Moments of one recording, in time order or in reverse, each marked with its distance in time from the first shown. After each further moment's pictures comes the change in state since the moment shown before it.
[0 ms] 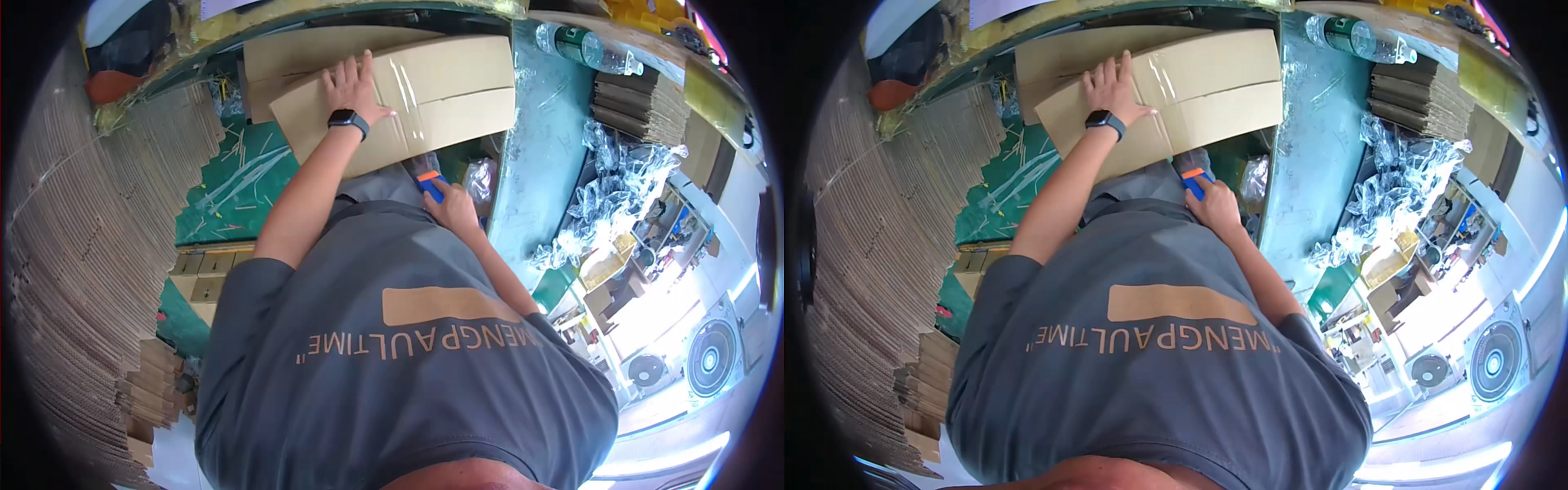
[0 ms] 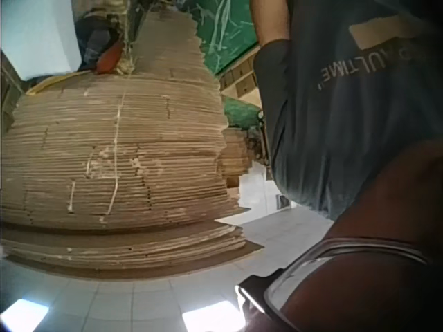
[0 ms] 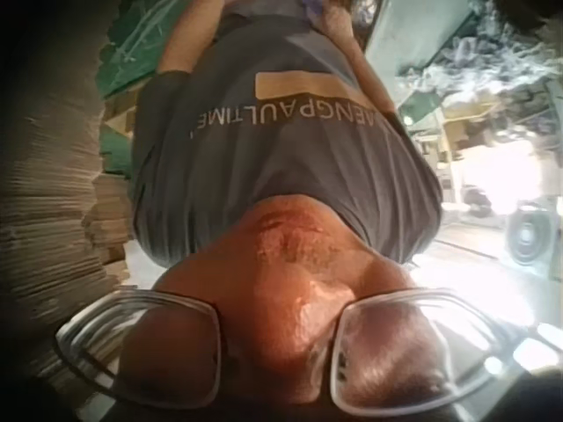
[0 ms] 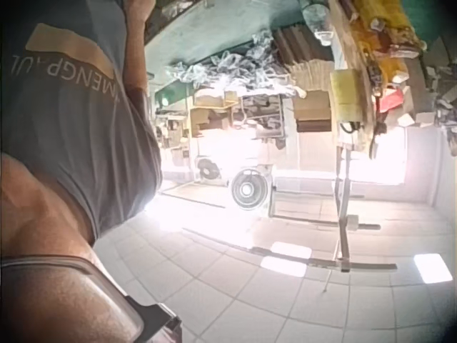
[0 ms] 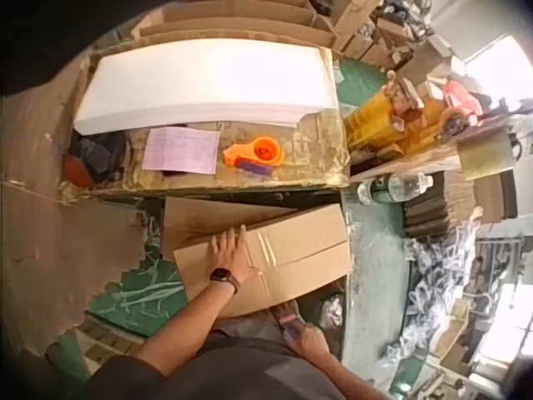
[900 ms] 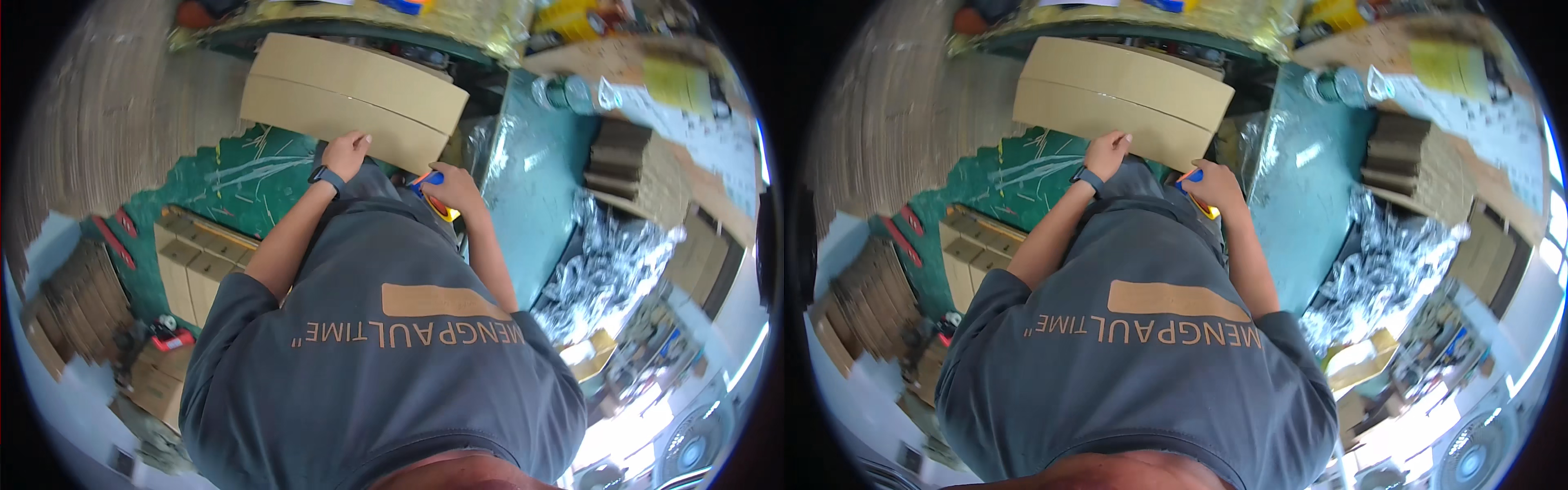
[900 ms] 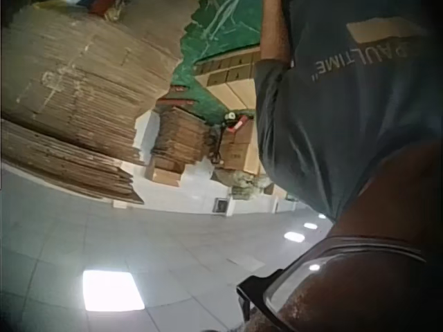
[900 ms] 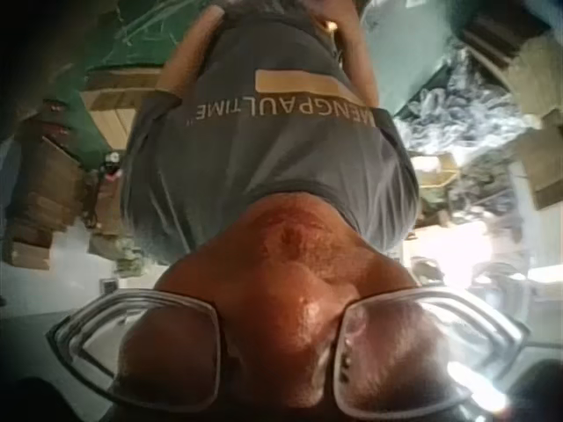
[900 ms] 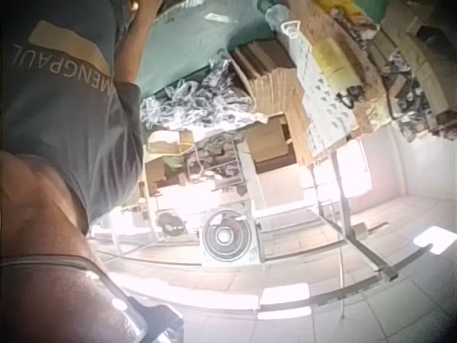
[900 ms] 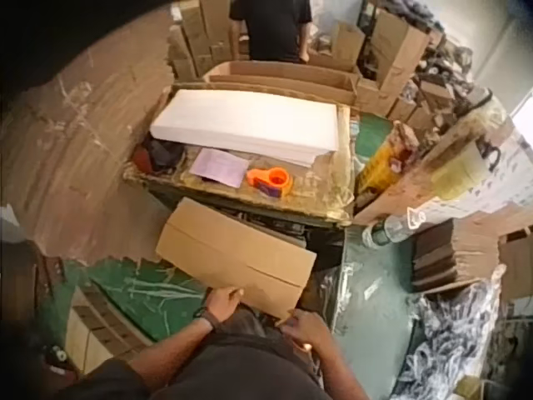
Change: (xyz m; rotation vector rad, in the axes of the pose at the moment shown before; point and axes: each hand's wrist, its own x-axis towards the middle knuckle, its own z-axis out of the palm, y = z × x) left_hand -0.165 0.082 0.039 -0.507 0.159 -0.266; right_hand 0.043 0.091 -0.109 0.017 -0.181 -0.336
